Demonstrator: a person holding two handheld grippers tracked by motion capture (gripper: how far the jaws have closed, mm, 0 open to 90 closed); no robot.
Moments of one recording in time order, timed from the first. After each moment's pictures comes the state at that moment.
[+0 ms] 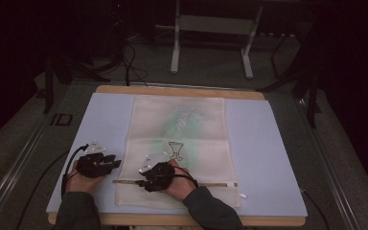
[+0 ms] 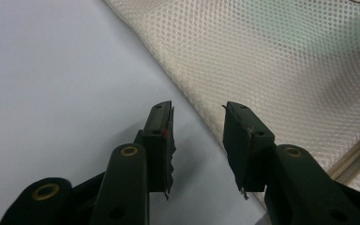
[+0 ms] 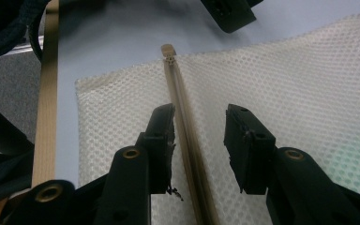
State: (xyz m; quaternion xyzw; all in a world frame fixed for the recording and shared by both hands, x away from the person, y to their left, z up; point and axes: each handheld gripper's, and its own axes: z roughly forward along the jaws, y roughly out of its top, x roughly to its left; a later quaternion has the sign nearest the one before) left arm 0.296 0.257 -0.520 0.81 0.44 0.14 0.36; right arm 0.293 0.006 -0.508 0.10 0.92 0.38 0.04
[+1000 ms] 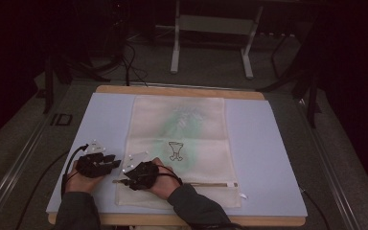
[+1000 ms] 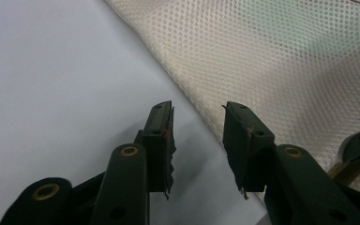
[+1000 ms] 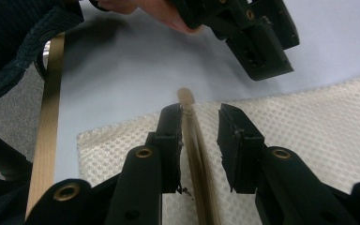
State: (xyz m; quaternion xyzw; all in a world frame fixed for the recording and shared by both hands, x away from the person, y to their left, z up) left arm 0.296 0.258 -0.519 0.81 0.44 0.14 0.36; right arm 0.293 0.051 -0.512 0.08 0.92 0.39 0.03
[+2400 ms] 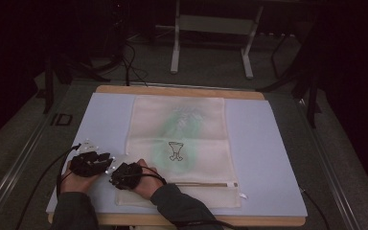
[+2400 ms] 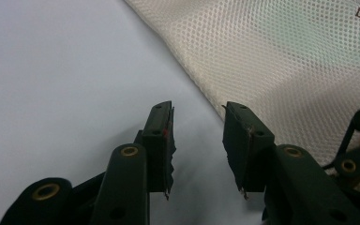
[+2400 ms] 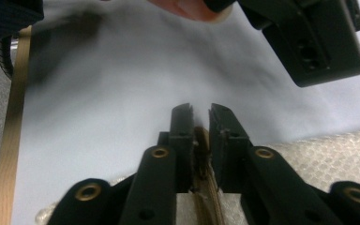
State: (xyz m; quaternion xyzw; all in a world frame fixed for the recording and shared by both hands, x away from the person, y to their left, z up) left arm 0.293 0.271 -0.516 0.79 0.46 0.15 0.37; right arm 0.296 0.099 -0.532 0.08 0.93 0.36 0.04
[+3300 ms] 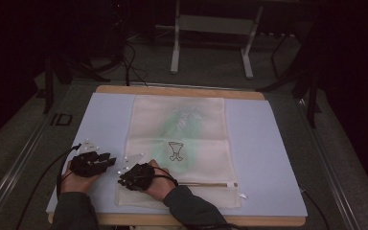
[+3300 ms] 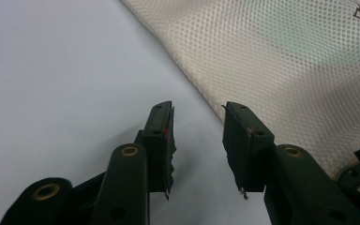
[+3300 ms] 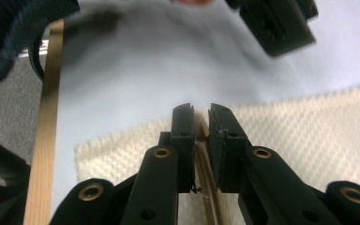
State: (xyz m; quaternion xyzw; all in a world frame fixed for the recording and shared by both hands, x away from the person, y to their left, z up) left arm 0.292 0.270 -0.515 0.79 0.46 0.15 0.38; right arm 0.291 0.059 -0.521 0.08 0.92 0.38 0.03
